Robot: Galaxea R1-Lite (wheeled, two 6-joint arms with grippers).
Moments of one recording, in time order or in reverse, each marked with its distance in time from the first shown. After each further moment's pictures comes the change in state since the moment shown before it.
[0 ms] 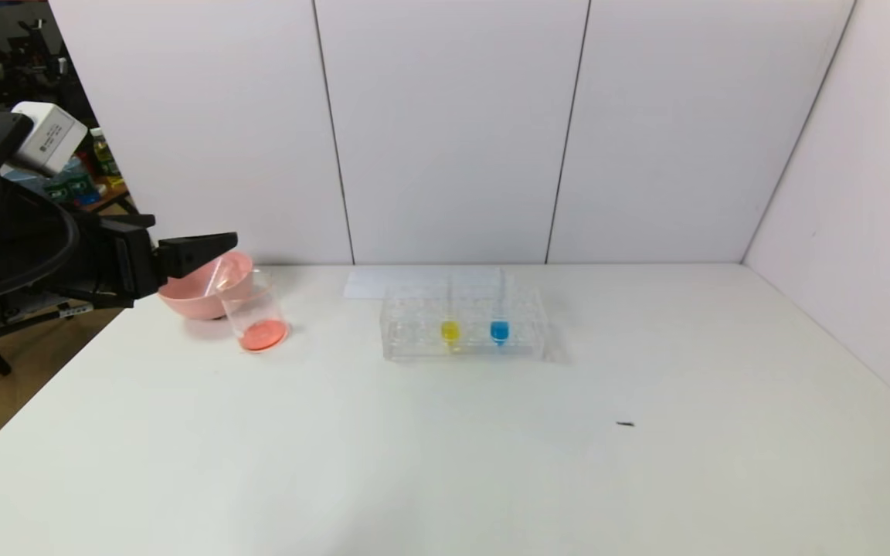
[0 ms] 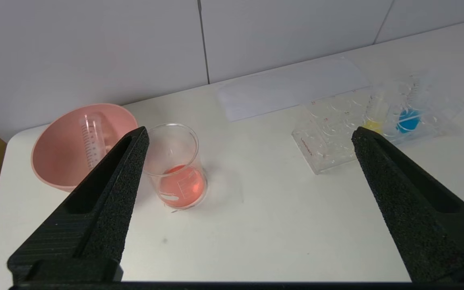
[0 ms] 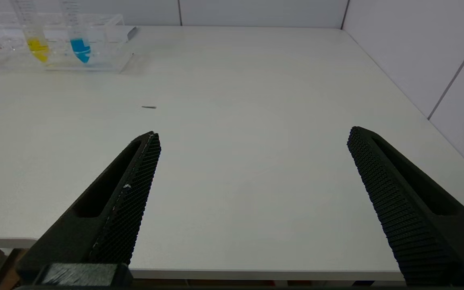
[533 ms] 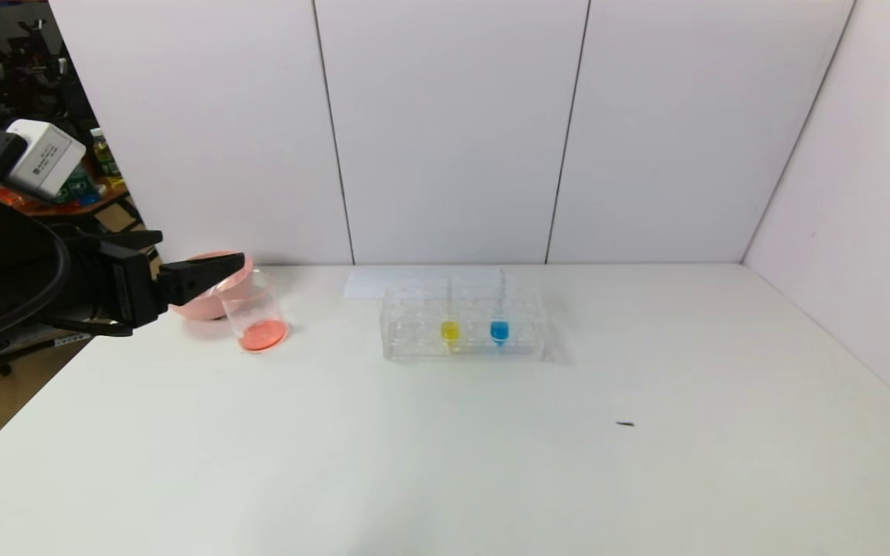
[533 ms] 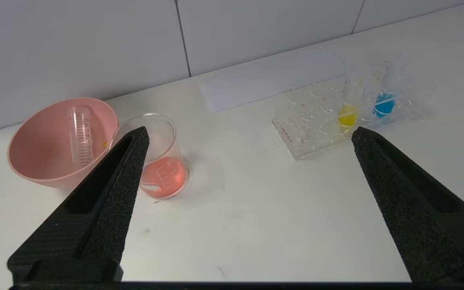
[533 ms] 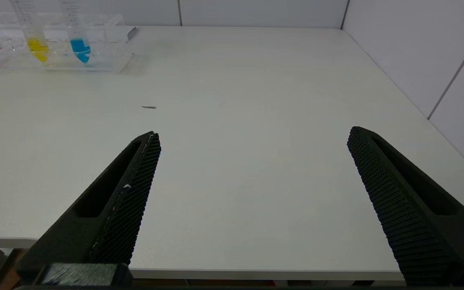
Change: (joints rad) left arm -0.050 -0.058 0.073 -0.010 0.002 0.000; right arm 0.000 0.000 0.000 0.000 0.000 0.000
